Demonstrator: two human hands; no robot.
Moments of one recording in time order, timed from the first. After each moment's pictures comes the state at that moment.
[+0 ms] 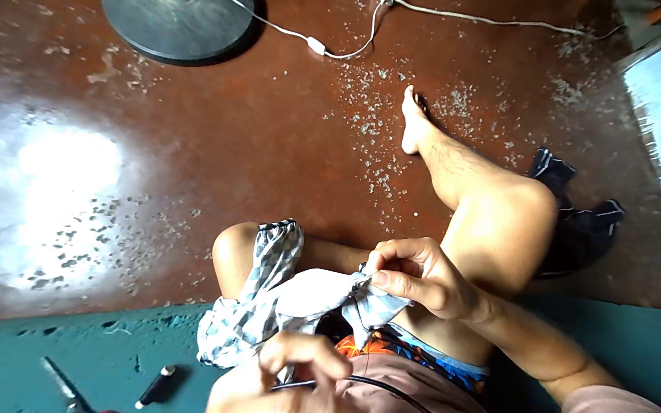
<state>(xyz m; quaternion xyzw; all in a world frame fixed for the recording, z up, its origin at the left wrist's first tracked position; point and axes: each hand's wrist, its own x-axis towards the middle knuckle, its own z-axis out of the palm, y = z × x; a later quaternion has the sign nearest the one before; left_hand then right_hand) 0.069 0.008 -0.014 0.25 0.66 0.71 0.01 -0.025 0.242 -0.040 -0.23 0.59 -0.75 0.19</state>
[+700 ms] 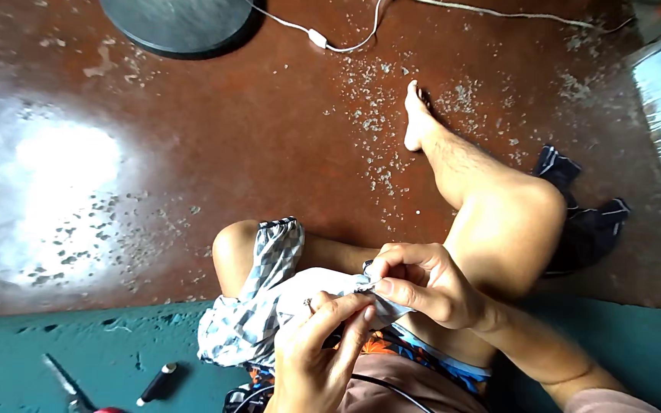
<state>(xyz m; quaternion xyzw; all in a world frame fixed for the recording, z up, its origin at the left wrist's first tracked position) 0.055 0.066 -0.066 0.11 0.76 0.63 -0.15 -0.021 0.244 -0.041 -0.26 0.61 -0.73 0.17</state>
